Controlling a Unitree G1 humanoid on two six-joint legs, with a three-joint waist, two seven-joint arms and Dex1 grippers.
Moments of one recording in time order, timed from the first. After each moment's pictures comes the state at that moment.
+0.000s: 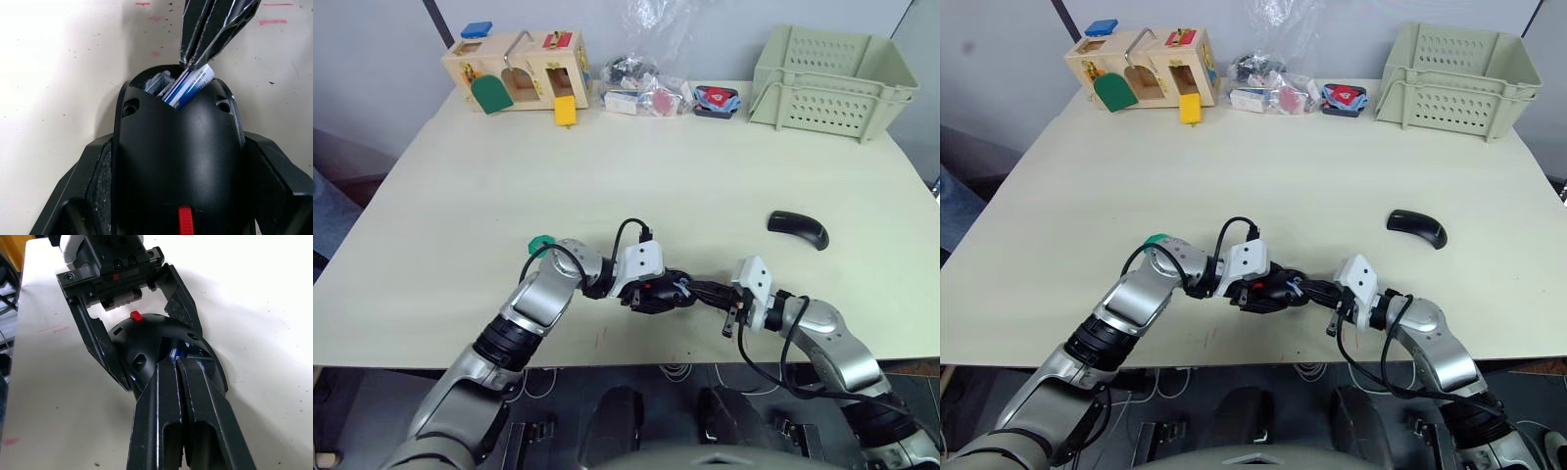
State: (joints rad) left arm -0.51 0.56 -0.44 -0.05 -0.02 0.44 -1.17; right arm -0.10 -0.43 0.27 -0.13 0.29 0.19 0.83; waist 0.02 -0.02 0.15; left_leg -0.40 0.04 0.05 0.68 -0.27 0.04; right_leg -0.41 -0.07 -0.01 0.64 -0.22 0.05
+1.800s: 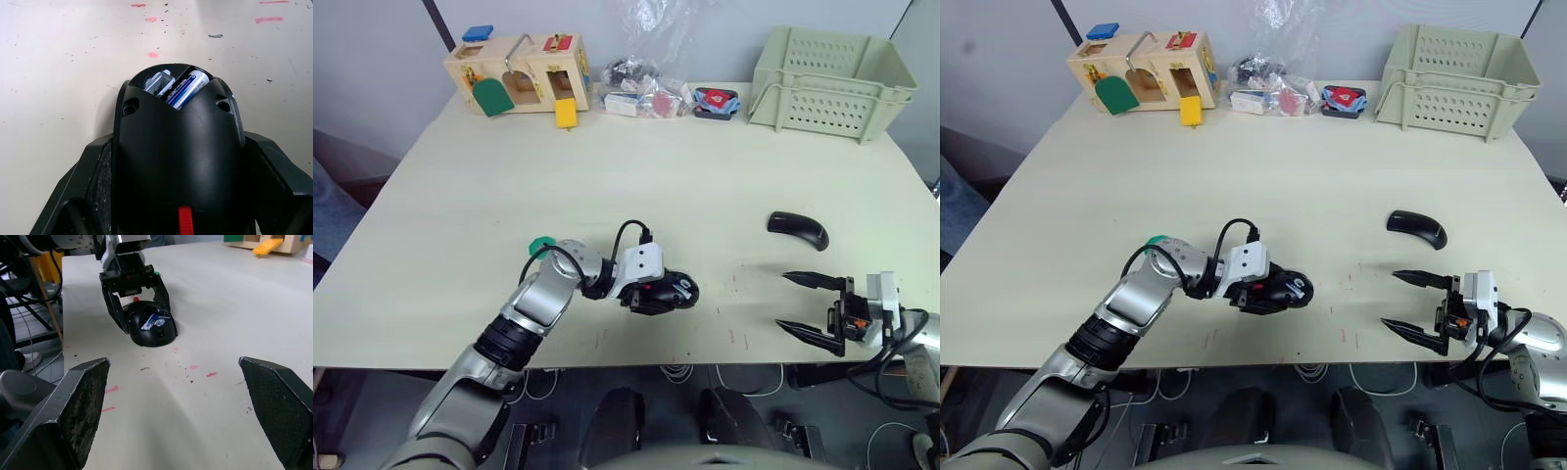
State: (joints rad) left arm -0.51 0.56 -0.43 -0.01 -0.02 0.37 -1.20; right arm 0.02 -0.62 -0.17 0.13 0.58 -0.14 1.42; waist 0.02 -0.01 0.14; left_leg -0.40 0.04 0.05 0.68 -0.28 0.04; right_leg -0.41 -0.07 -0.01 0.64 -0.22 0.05
